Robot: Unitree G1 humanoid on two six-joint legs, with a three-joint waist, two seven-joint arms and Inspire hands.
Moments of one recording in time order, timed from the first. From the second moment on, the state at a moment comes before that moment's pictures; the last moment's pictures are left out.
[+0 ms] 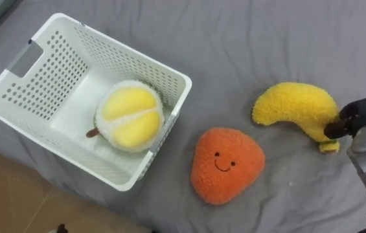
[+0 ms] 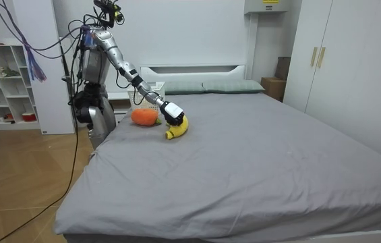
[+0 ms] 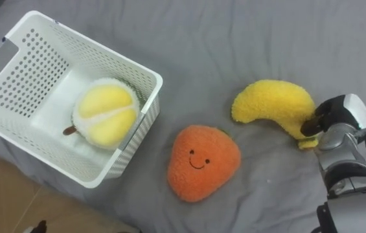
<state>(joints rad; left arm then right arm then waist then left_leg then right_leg) -0.03 0.29 -0.12 1.14 0.07 0.07 0.17 -0.68 -0.54 0.22 1.32 -0.11 0.03 -0.31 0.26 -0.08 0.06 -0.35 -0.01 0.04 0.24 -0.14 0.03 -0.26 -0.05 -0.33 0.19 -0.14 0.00</state>
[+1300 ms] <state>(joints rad) 0.15 0.28 0.04 1.02 0.17 0.07 0.14 -0.49 -0.54 0.24 0.28 -0.30 0.06 -0.18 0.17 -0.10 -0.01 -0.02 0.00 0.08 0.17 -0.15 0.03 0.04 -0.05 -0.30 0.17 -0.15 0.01</state>
